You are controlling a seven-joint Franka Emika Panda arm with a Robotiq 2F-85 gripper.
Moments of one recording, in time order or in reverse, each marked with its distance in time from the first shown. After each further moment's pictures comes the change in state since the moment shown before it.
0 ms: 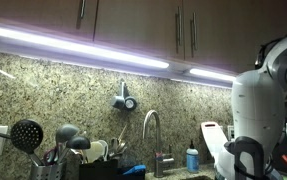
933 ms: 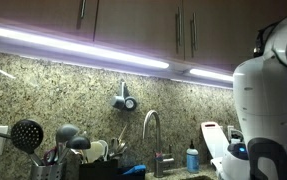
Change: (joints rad) arm 0.206 -0.048 -0.059 -0.206 -0.062 0.005 -0.074
